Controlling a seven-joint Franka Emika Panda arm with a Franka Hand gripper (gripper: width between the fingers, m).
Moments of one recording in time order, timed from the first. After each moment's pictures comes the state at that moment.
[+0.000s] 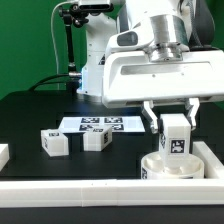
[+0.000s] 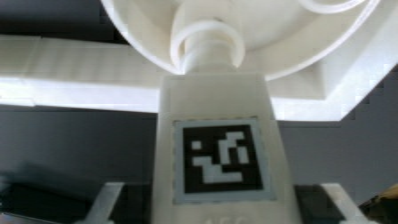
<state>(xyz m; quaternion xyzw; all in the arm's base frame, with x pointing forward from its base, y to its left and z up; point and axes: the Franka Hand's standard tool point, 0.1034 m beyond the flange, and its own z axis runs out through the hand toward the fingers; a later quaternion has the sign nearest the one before) 0.637 0.066 0.090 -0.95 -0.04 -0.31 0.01</state>
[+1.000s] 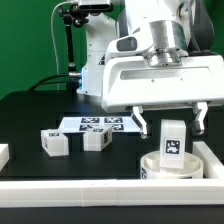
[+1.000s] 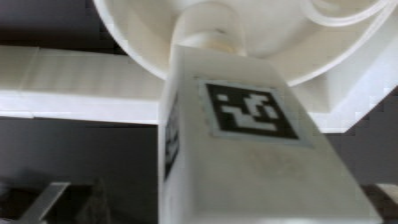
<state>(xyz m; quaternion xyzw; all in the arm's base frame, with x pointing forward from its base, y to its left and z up) 0.638 0.065 0.089 -0.95 -0.05 -0.31 0.01</state>
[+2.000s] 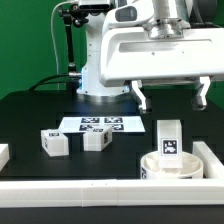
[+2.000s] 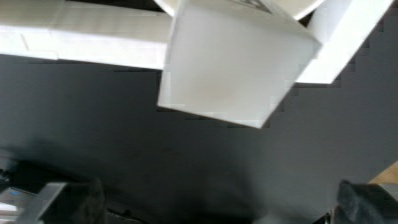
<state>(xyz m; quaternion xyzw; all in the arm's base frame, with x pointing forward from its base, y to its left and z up) 0.644 0.062 0.124 -0.96 -0.05 -0.28 0.01</state>
